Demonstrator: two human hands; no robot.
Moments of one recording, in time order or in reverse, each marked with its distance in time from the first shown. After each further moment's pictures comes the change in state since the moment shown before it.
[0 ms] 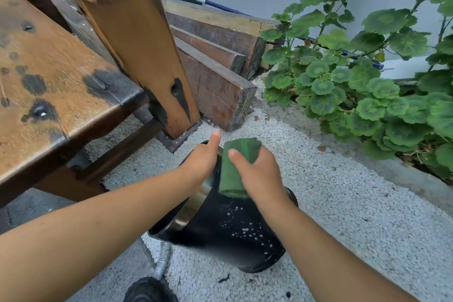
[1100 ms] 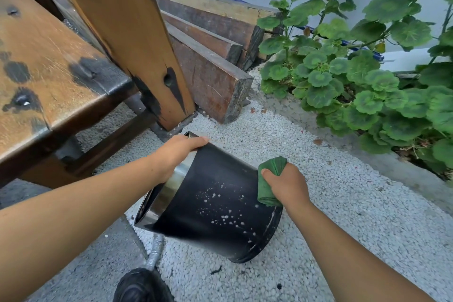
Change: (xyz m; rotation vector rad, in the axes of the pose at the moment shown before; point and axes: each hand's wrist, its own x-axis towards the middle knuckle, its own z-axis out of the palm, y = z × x) left_hand 0.022 -0.022 -0.037 -0.081 -0.179 -0.037; right_hand 0.044 0.083 -0.069 -0.517 0.092 0.236
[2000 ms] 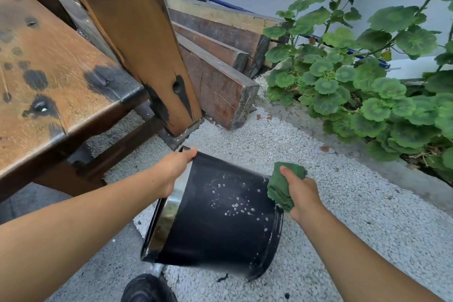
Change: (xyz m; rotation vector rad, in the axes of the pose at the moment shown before) left_hand -0.004 -0.022 -0.008 -0.162 0.147 -0.171; right_hand -0.006 -0.002 -0.003 0.873 -0.057 0.342
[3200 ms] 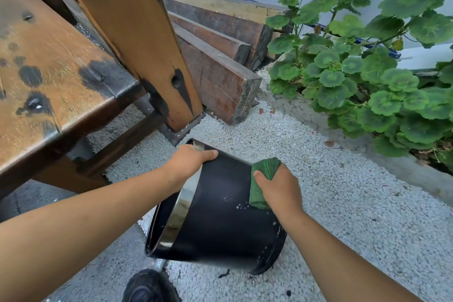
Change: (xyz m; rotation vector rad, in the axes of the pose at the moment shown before) left_hand 0.005 0.005 0.022 0.171 -0.069 0.174; right_hand -0.005 0.019 0.030 -0.877 0.047 -0.445
